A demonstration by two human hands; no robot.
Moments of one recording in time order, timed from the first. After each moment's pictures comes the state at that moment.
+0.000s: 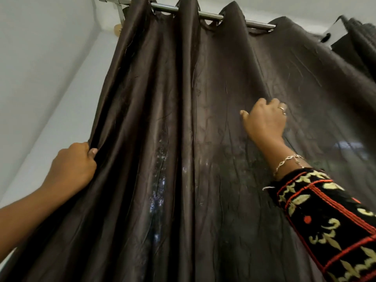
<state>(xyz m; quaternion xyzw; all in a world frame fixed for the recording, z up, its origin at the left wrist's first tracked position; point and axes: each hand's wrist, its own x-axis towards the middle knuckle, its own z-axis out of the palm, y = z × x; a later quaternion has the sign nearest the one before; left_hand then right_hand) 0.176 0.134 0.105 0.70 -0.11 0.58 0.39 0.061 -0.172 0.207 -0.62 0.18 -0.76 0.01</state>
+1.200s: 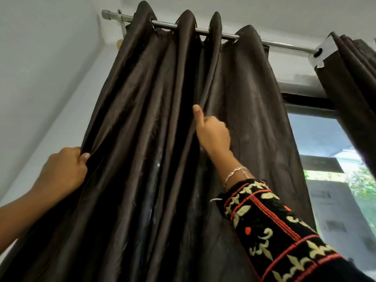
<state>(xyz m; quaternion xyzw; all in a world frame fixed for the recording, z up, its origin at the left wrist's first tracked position) 0.178 0.142 0.107 0.67 -0.11 0.62 0.40 0.090 -0.111 0.204 -0.71 -0.06 -0.67 0.20</state>
